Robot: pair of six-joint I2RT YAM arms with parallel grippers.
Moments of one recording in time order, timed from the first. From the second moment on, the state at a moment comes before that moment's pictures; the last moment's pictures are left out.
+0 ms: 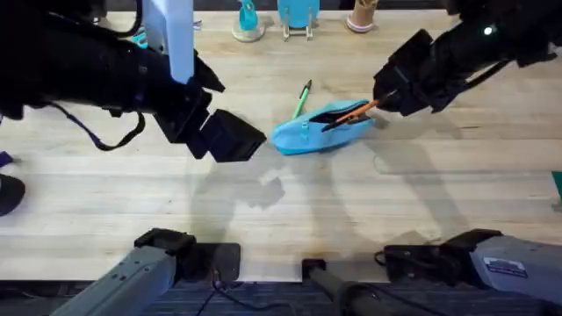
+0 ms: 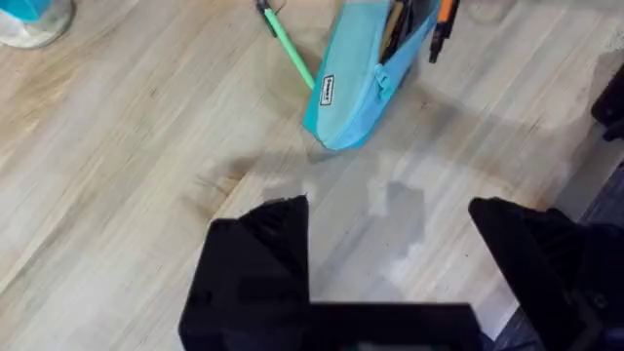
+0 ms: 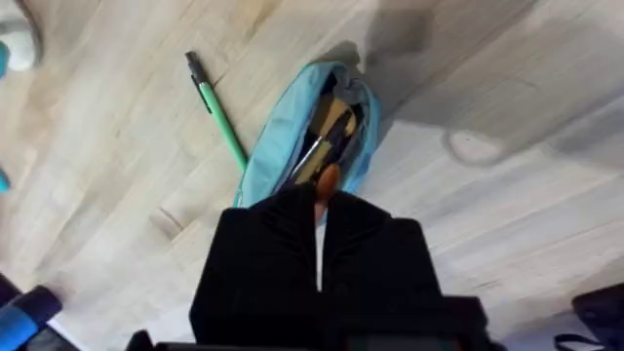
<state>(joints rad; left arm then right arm) -0.18 1.05 1.26 -1.27 0.45 0.59 0.35 1.39 1.29 -1.12 -0.04 1.23</state>
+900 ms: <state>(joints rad) -0.18 1.05 1.26 -1.27 0.45 0.59 0.35 1.39 1.24 -1.10 0.09 1.46</state>
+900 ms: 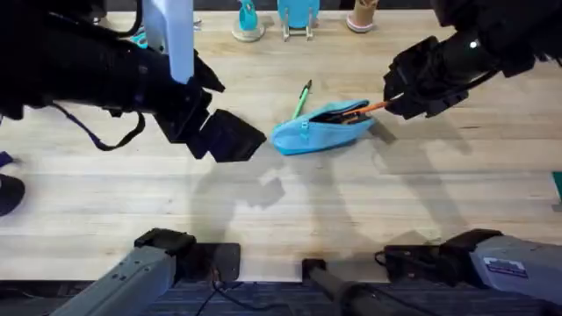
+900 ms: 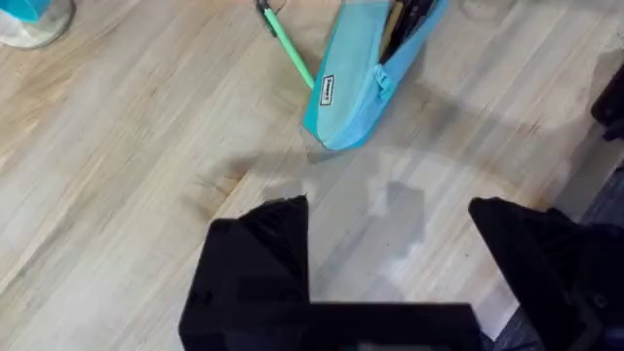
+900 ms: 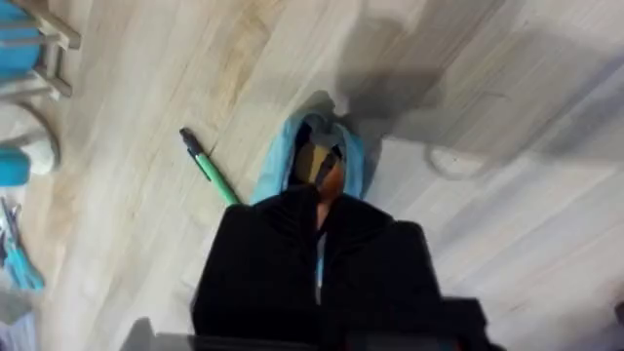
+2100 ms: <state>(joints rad) -0.18 1.05 1.26 -1.27 0.45 0.59 0.40 1.44 1.23 -1.11 0.09 1.66</state>
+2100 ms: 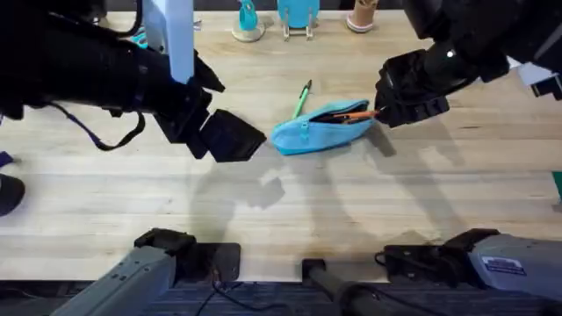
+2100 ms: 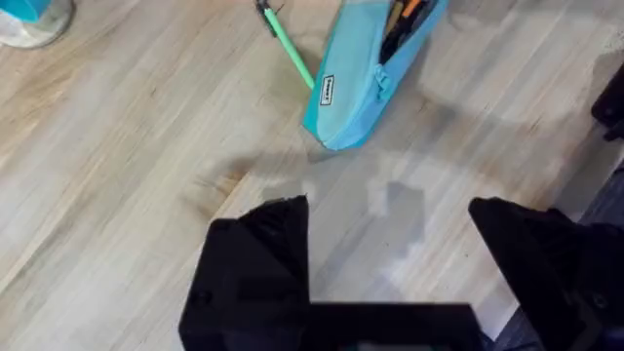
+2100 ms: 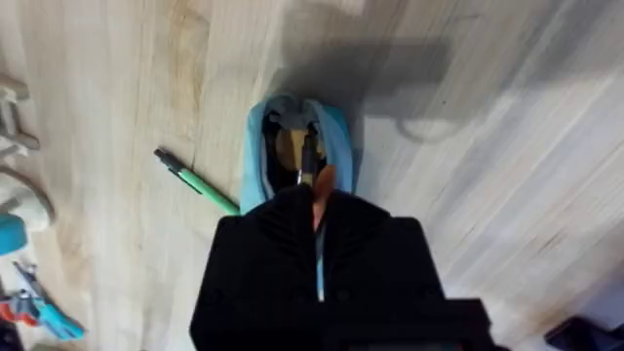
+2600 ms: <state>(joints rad) -0.18 1.05 1.26 -1.27 0.45 0.59 0.42 1.44 1.23 -1.05 0.11 1.60</state>
